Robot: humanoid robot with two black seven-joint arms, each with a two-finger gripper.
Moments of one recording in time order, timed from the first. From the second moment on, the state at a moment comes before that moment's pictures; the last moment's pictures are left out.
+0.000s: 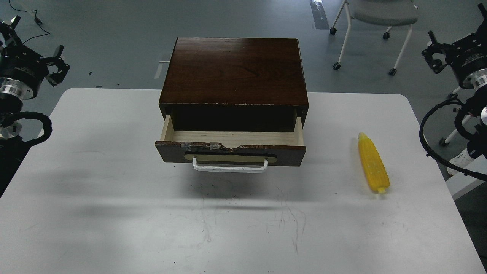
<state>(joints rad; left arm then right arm) -0.90 0.51 -0.60 -0.32 -0.30 -0.49 -0.34 0.85 -0.54 0.79 0.55 0.33 0.41 0.20</state>
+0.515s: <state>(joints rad) -0.87 0.51 -0.60 -0.32 -0.29 -0.49 -0.34 0.84 -0.55 0.78 0.57 0.33 0.41 0.20</state>
